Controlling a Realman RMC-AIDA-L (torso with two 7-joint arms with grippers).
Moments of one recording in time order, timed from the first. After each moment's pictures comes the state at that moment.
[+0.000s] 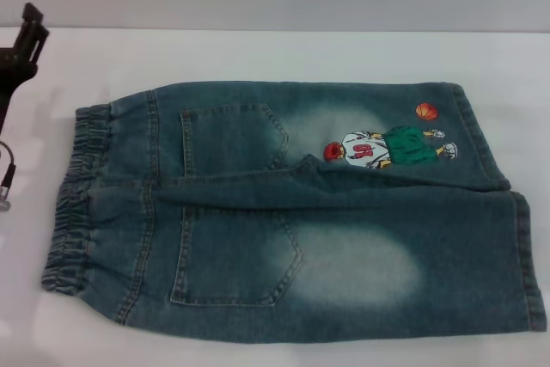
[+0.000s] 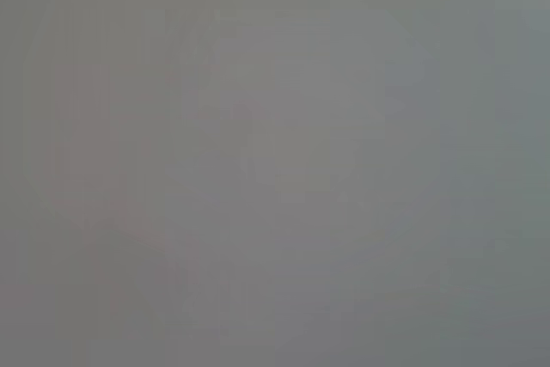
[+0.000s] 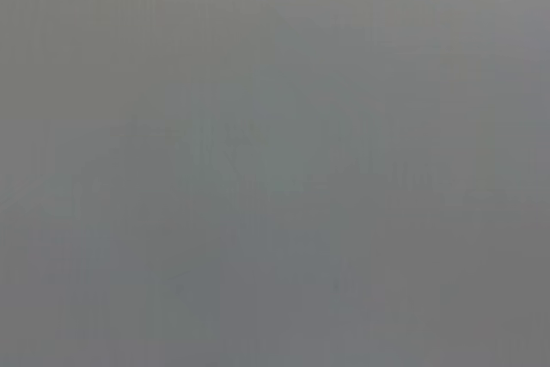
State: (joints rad) left arm -0.54 -2.06 0.06 -0.13 1.17 1.32 -0.41; right arm 0.52 2.07 -1.64 -0.15 0.64 -1.19 0.02
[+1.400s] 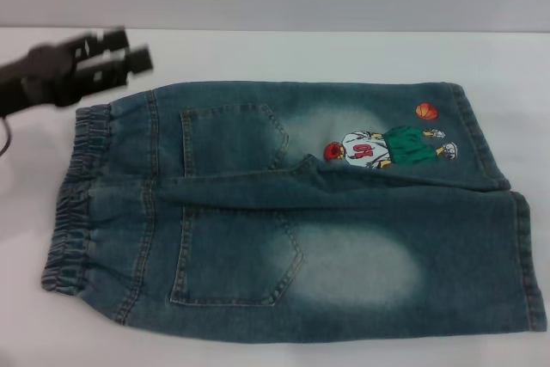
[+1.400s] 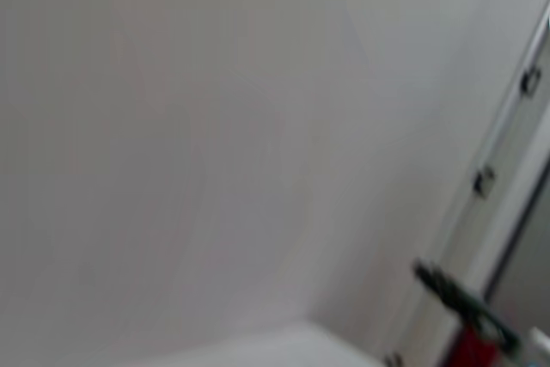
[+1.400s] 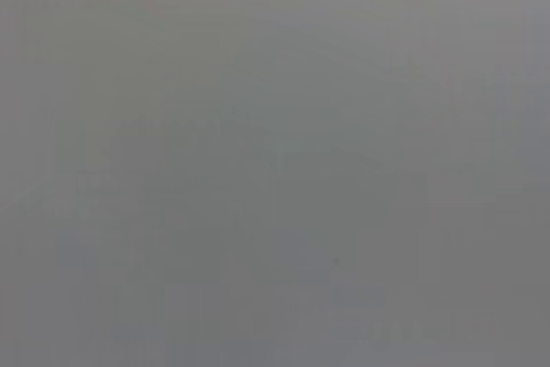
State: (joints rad) left arm -0.49 -1.93 0.70 0.59 1.63 1.65 -1.57; right arm 0.49 2.08 -1.65 -0.15 0.62 -1.19 0.09
